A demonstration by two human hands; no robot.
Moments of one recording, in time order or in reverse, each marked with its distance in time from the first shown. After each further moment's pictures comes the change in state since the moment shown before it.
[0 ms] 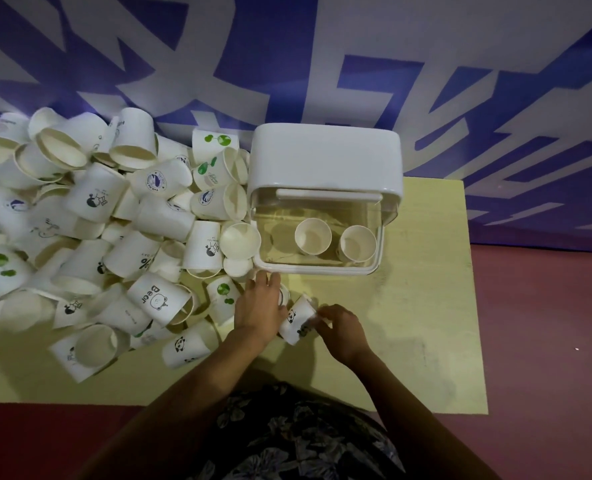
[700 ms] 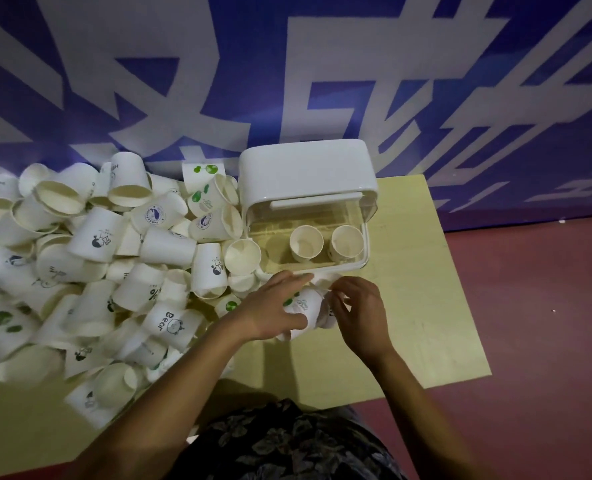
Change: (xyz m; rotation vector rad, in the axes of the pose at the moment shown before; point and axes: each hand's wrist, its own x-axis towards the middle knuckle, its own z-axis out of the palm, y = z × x) left_hand -0.017 -0.021 -0.077 -0.401 -0.399 0.412; right_hand -0.045 -0.064 -0.029 0.057 0.577 -0.216
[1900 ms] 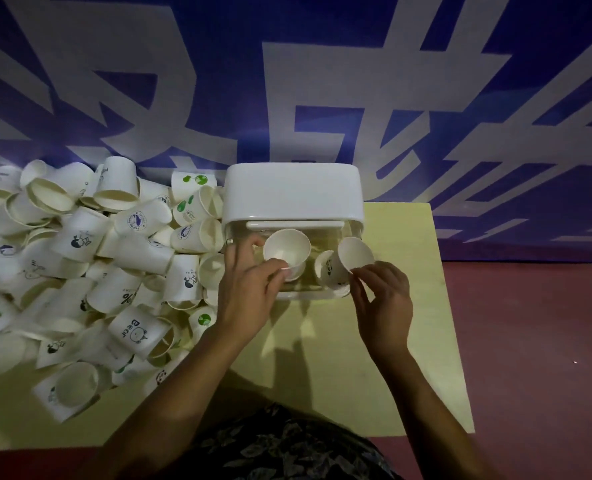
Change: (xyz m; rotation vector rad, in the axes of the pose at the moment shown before) left_hand 0.048 0.047 0.003 0.274 0.891 0.059; right_hand 0.073 0.047 -0.063 -0.129 0.225 -0.119
